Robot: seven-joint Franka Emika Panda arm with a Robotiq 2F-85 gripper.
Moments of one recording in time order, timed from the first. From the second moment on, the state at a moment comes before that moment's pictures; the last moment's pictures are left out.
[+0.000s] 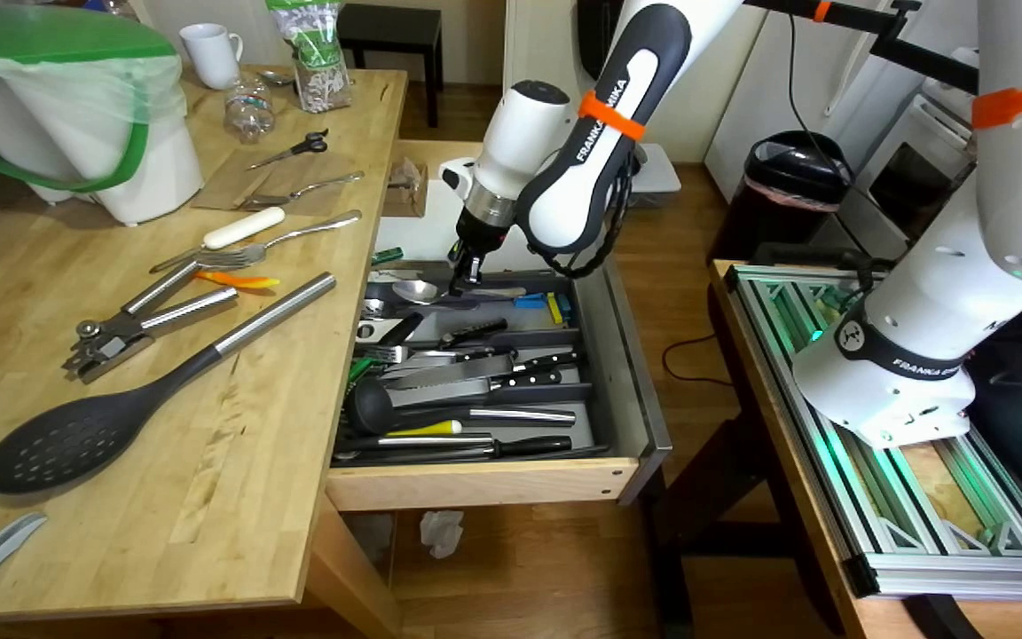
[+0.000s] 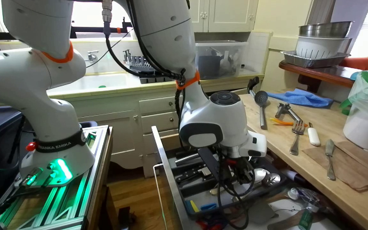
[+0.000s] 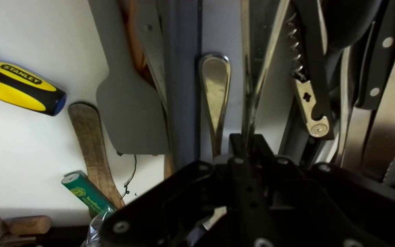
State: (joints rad) arm -0.69 0.63 0.30 -2.25 -0.16 3.14 -0.45
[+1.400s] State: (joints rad) arm -0.61 0.77 0.23 -2.04 -0.17 3.14 -0.45
